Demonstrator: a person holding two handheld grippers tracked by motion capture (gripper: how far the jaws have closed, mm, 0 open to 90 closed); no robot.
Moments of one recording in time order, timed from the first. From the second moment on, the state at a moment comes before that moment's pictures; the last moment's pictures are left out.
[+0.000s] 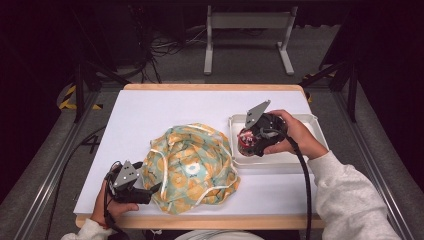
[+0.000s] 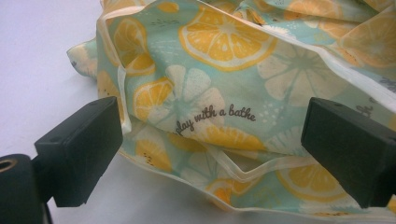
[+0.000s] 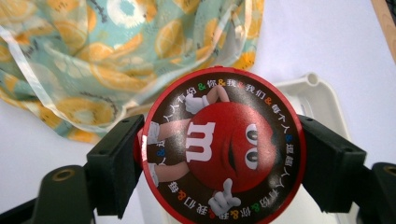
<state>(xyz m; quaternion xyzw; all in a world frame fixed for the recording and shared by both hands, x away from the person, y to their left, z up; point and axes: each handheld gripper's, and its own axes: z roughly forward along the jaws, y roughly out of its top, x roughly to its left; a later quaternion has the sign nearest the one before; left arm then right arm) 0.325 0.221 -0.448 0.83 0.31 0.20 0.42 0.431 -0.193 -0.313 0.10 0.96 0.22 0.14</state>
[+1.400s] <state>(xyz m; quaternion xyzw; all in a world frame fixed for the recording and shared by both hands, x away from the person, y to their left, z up) 0.326 0.220 -0.449 0.83 0.31 0.20 0.42 0.457 -0.255 -0.351 0.12 0.97 0.17 0.13</state>
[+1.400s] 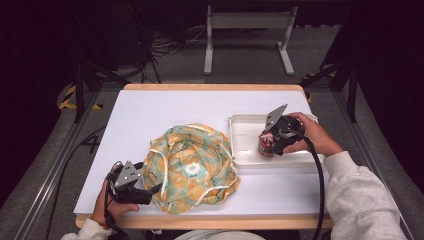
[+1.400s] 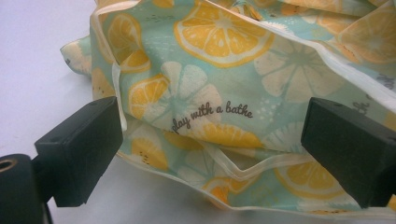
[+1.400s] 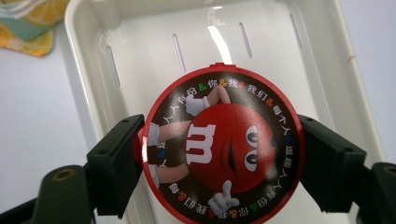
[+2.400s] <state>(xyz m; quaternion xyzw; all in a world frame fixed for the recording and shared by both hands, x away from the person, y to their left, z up) 0.326 0.219 -0.449 0.83 0.31 0.20 0.41 0.464 -0.279 -0.367 0.12 0.97 0.18 0.11</state>
